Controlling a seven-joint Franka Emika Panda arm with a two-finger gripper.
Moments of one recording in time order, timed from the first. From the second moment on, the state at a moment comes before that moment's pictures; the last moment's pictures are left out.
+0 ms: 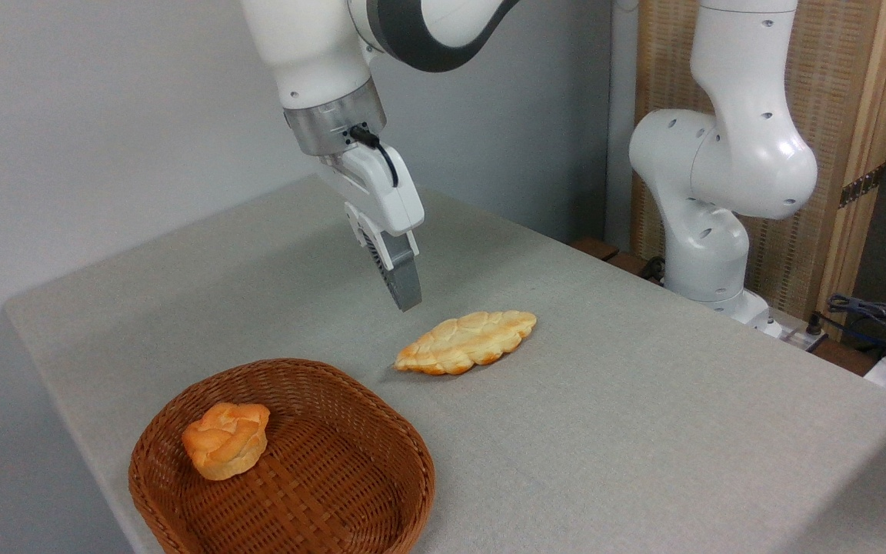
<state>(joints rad) -0.02 -0.14 -0.17 -2.00 0.02 1.71 0.76</state>
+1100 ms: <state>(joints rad) -0.02 -0.14 -0.18 -2.00 0.03 1.70 0.86</state>
